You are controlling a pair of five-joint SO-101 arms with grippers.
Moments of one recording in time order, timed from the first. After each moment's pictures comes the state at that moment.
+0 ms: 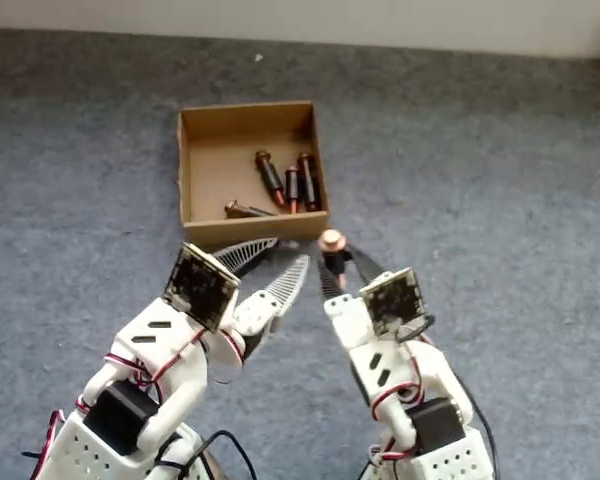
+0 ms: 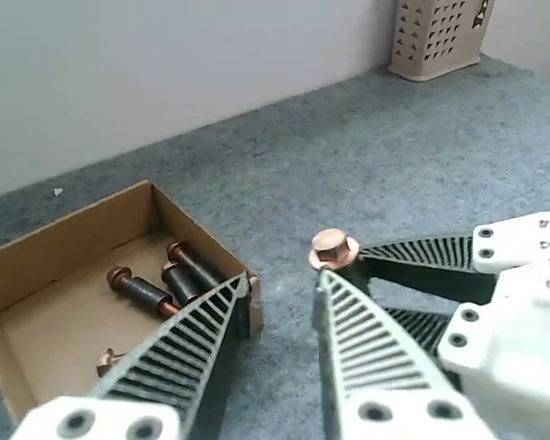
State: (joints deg) left arm 29.0 -86.5 68.7 43.5 2.9; right arm -25.1 -104.1 93.3 30.3 10.2
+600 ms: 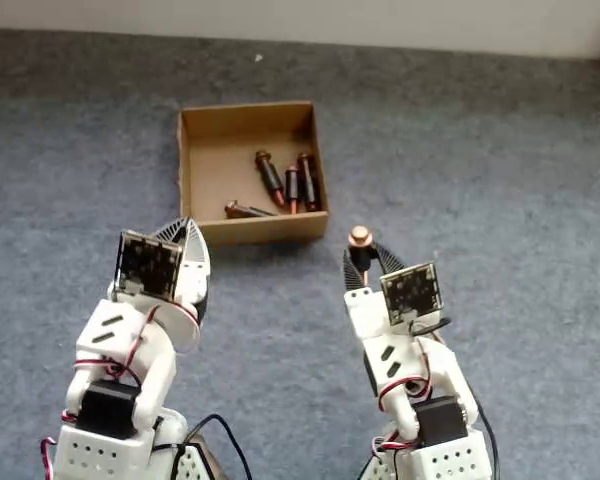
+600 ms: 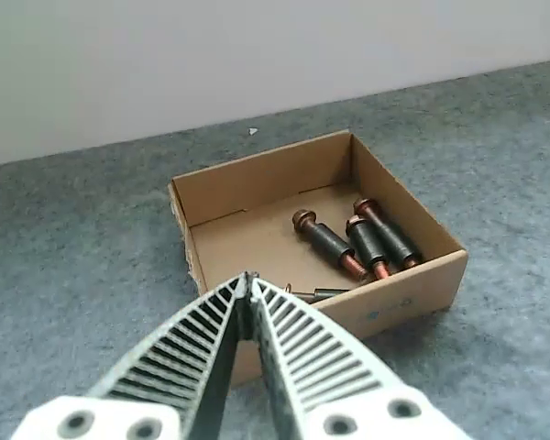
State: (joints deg) left arm 5.7 -93.7 78.8 42.4 -0.8; right arm -19.8 -104.2 95.5 30.3 10.2
